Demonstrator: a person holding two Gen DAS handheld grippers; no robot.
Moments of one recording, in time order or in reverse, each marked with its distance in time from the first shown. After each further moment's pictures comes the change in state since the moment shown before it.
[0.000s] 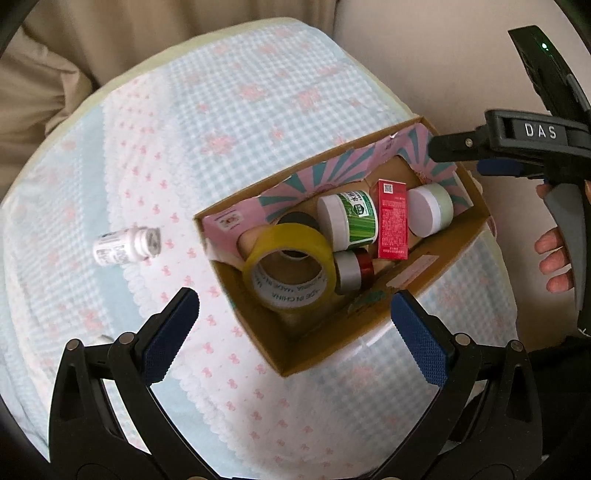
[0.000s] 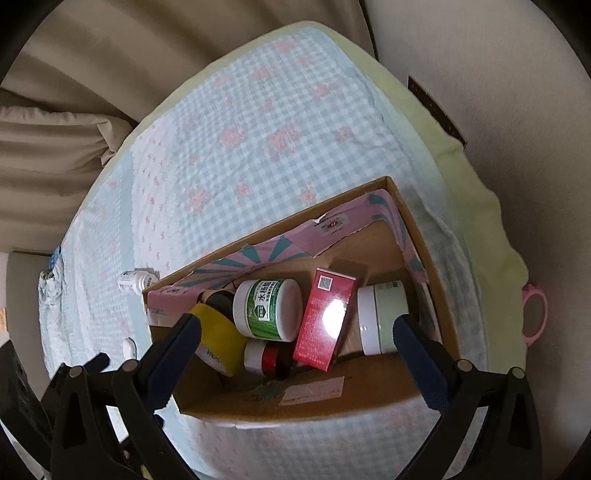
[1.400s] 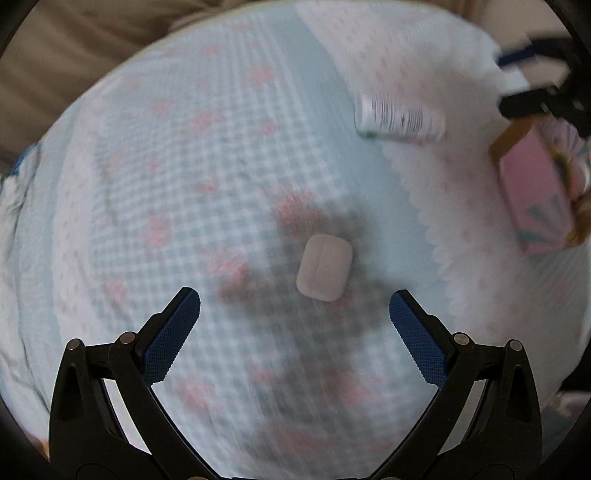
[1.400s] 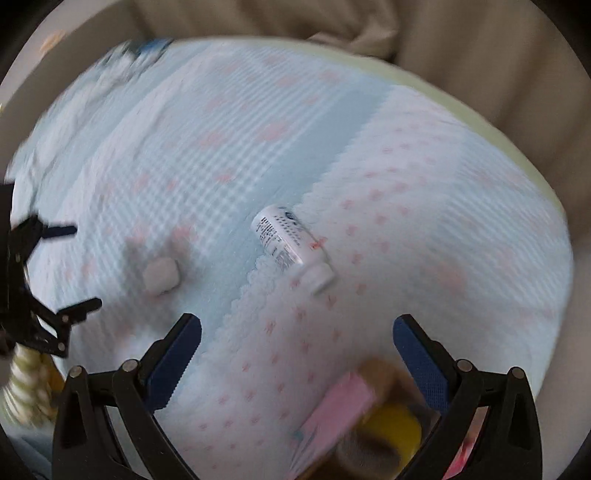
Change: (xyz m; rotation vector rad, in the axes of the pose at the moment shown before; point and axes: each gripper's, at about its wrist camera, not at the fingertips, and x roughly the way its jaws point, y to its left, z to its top) left arm 0.047 0.320 -0.169 -0.163 0.041 0.192; right arm 0.139 0.338 -0.042 -0.988 0.068 -0.062
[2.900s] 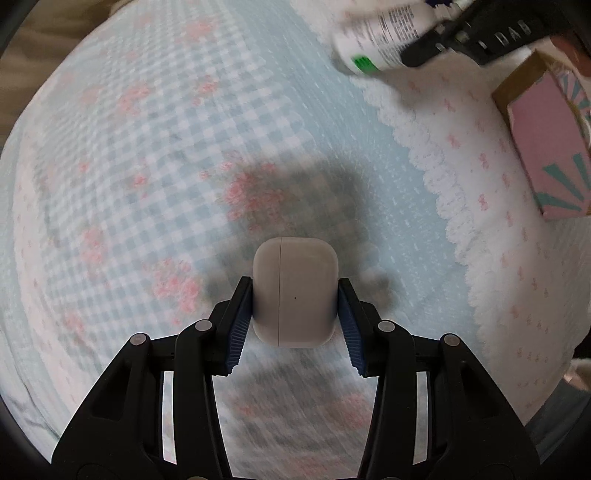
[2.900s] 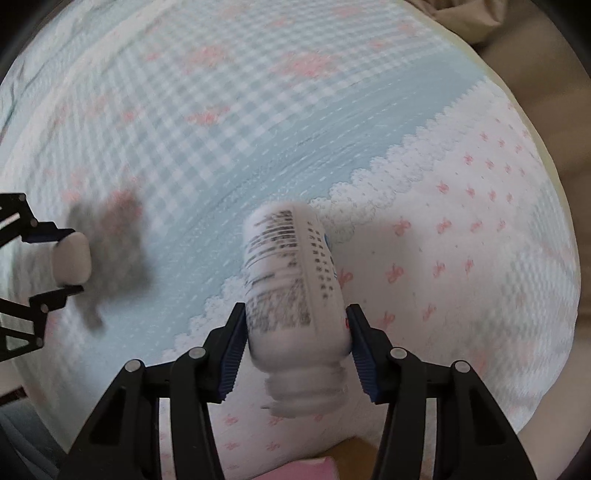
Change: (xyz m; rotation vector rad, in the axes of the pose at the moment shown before) left arm 0.045 -0.003 0.012 0.089 0.102 -0.077; right arm 0.107 0.027 0.049 -0.201 0.196 -0.067
